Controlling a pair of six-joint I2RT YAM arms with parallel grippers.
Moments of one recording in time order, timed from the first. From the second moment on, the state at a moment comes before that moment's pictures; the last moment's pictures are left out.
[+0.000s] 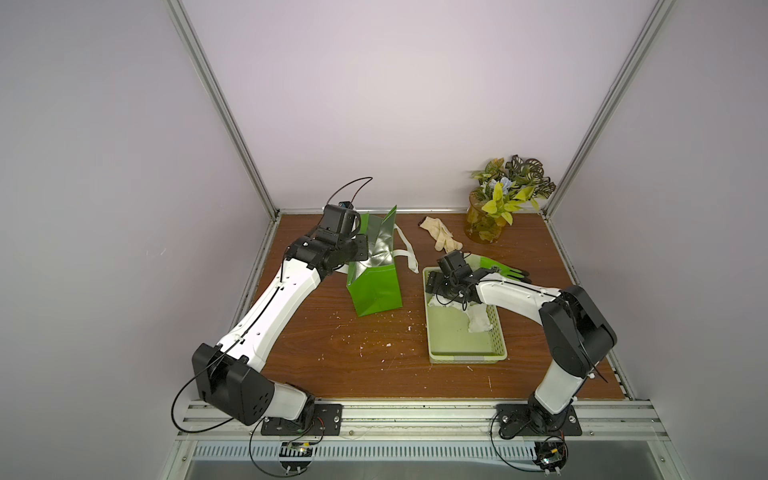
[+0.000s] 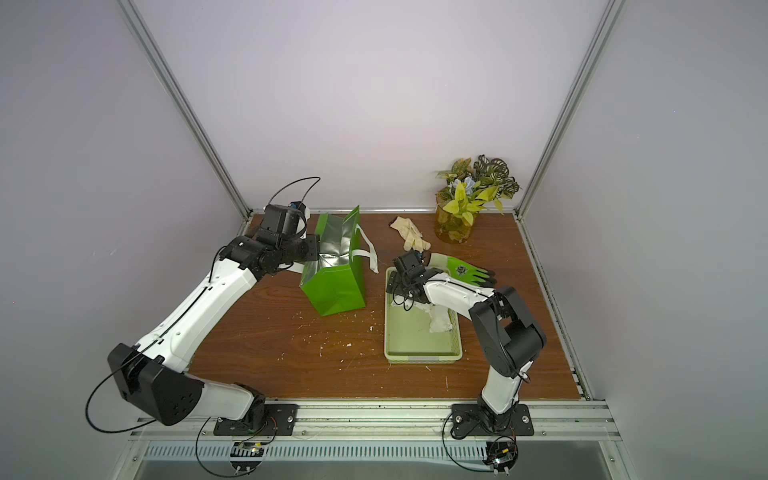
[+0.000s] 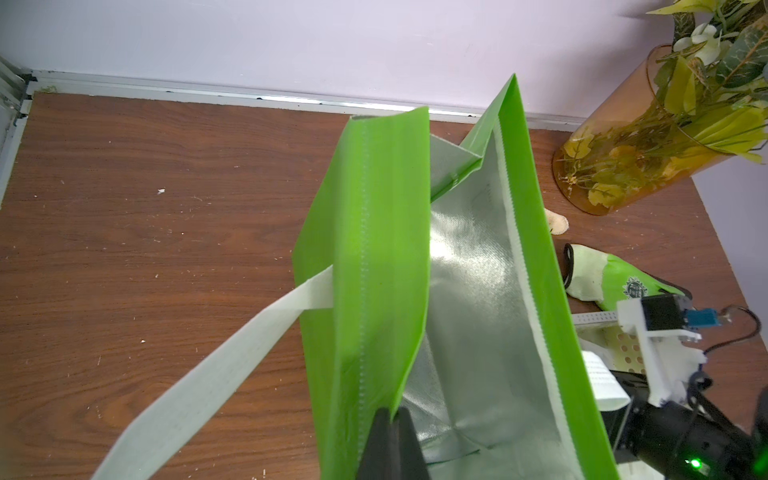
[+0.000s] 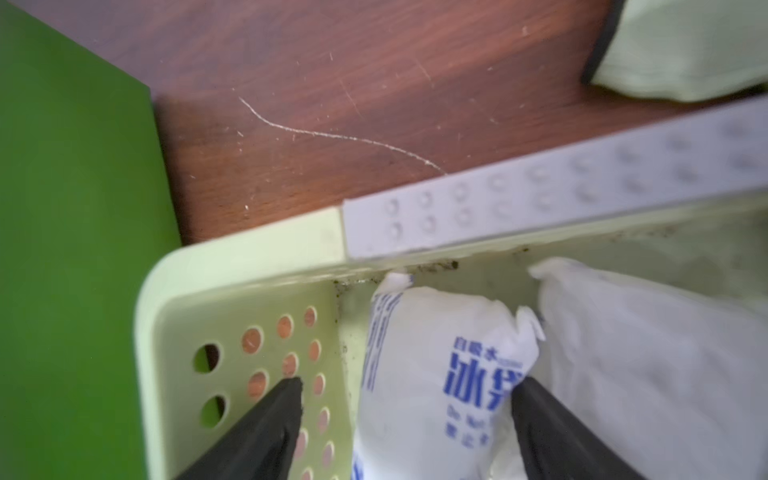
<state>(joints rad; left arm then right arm) -0.38 1.42 1.44 -0.77 -0.05 -0.35 0.64 1.77 1.11 -0.35 0.16 0.82</state>
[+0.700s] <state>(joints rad) -0.37 1.36 1.30 -0.63 0.03 -0.40 0.66 1.69 1.13 -0.50 0.24 0.64</state>
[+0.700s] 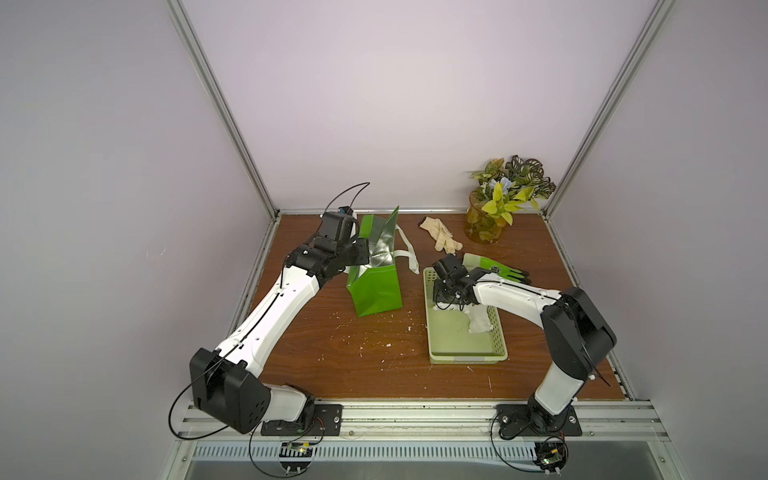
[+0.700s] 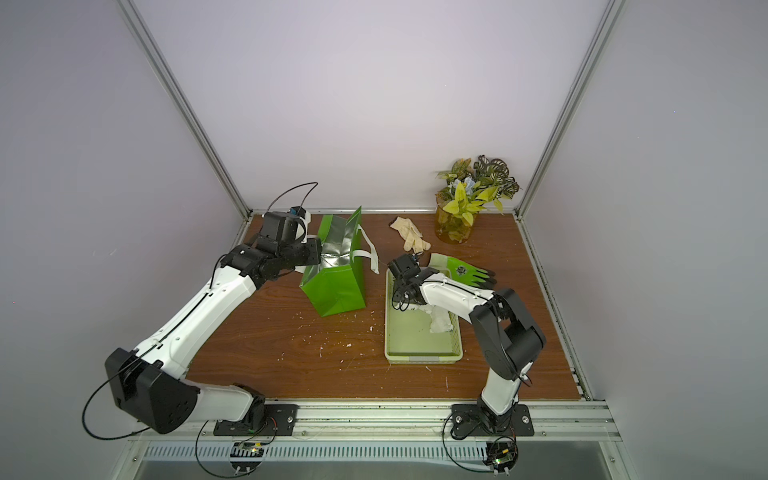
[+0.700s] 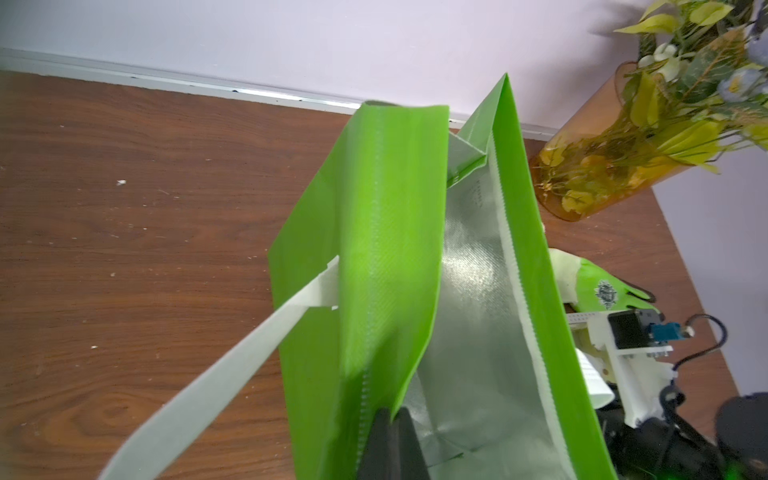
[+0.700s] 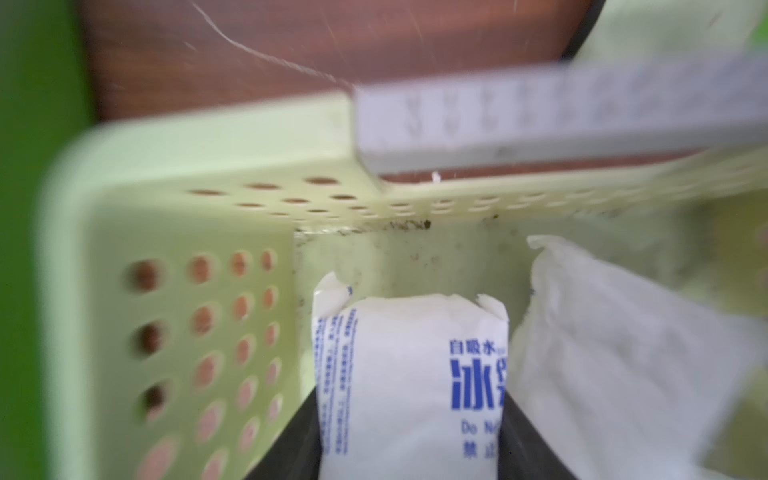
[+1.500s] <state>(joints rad) -0.30 1.27 1.18 -0.45 0.13 -0.53 0.85 1.85 1.81 -0.35 0.02 0.57</state>
